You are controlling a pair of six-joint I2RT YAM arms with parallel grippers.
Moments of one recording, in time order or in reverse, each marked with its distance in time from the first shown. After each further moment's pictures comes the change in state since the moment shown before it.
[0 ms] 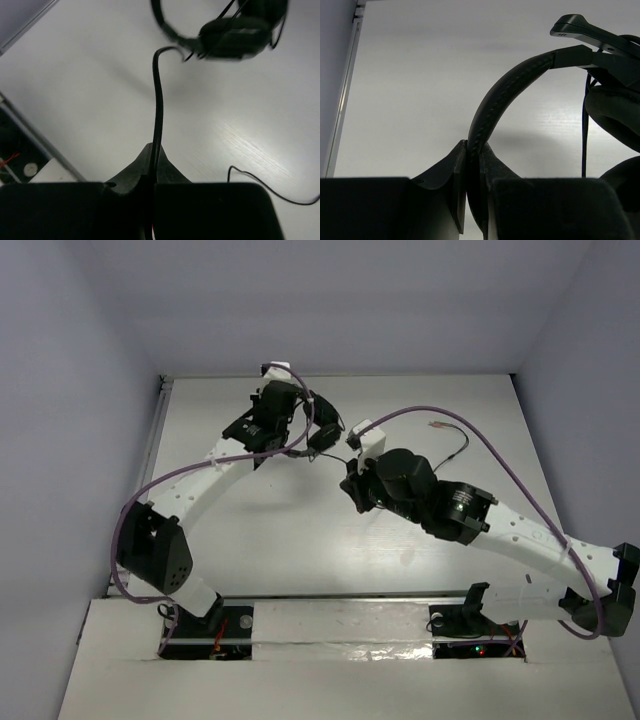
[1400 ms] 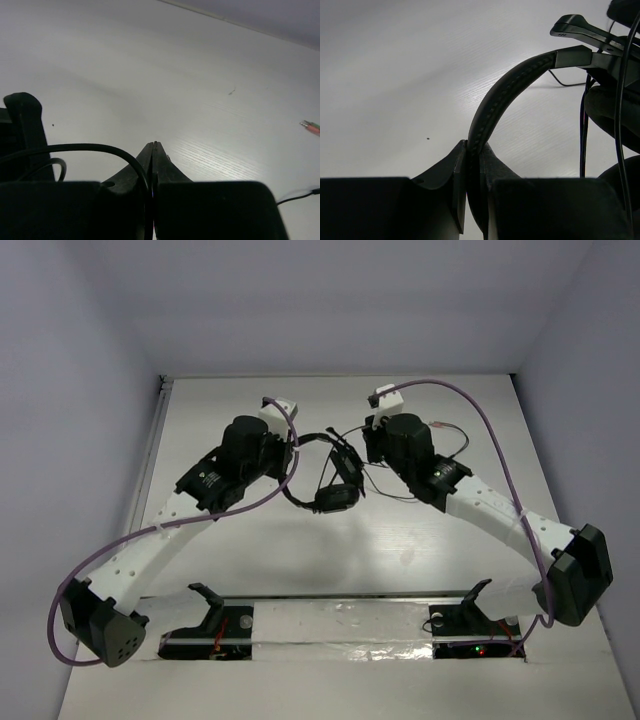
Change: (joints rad) left arm -0.094 -0.451 -0.289 -0.081 0.502 0.083; right arm -0.339 0.169 -0.098 0.382 0.100 -0.169
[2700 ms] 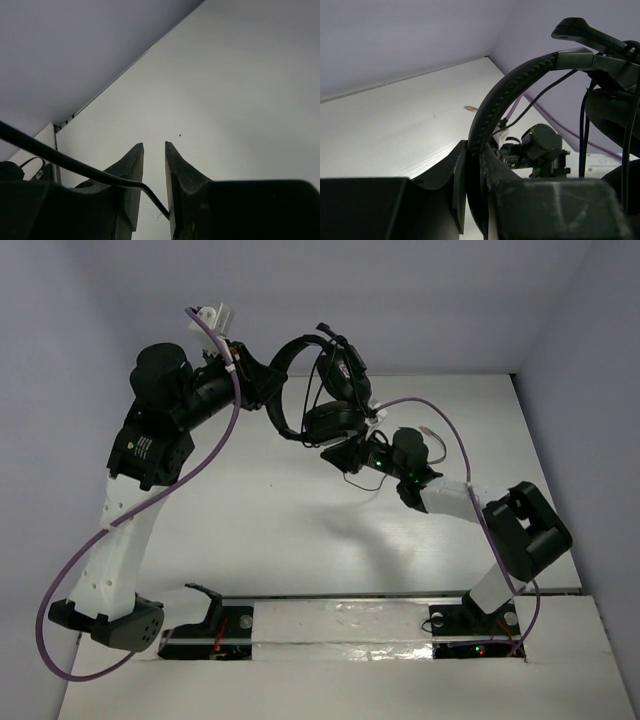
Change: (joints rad) left arm 0.232 0.087 0.611 -0.068 0.474 -0.233; right arm -0.160 0.260 -0.269 0.847 -0.838 0.391
